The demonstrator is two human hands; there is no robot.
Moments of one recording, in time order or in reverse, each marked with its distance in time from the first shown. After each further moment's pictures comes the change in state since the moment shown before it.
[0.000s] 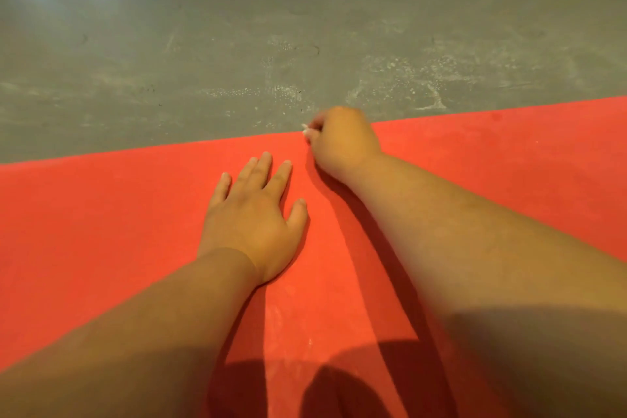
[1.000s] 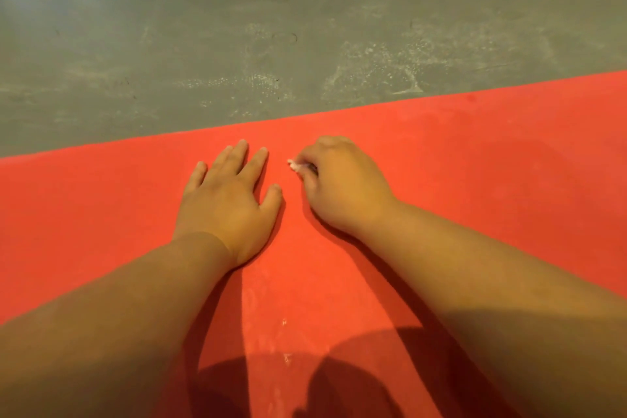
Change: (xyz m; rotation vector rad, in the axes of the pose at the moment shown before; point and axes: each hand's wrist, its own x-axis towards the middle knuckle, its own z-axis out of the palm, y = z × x) left_hand 0.003 -0.001 0.001 0.023 0.007 0.010; right_hand -0.079 0.023 -0.006 -0.002 0.095 -0.273
